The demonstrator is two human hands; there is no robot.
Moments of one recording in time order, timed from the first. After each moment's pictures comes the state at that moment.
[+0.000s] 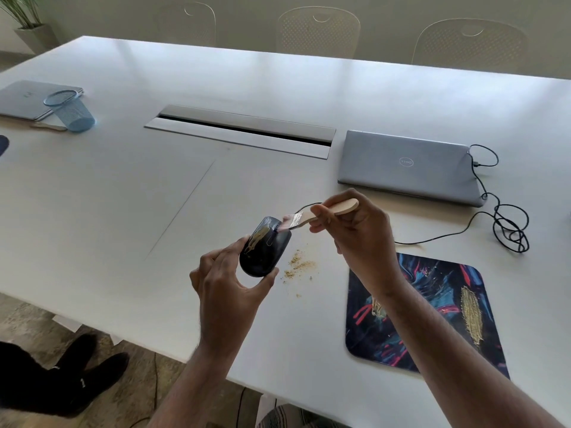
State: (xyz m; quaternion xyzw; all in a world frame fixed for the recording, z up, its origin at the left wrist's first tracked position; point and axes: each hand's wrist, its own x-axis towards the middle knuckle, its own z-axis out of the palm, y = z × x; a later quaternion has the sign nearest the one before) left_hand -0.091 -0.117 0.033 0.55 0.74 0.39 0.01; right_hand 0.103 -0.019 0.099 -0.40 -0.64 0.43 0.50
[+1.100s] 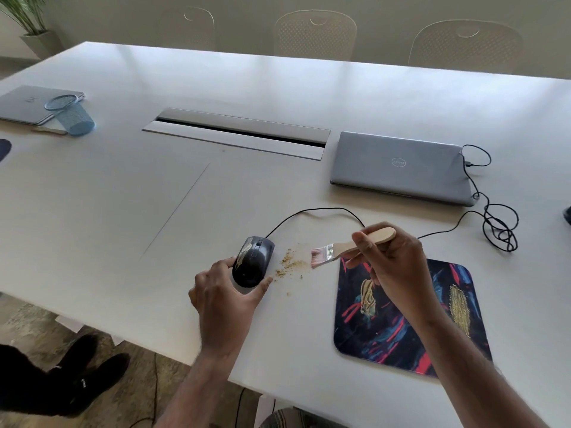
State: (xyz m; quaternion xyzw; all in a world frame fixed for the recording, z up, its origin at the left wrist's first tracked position) left_hand -0.082 -0.122 0.002 0.49 0.80 0.34 0.05; right_hand 0.176 -0.039 0.077 -0.46 -0.59 0.47 0.48
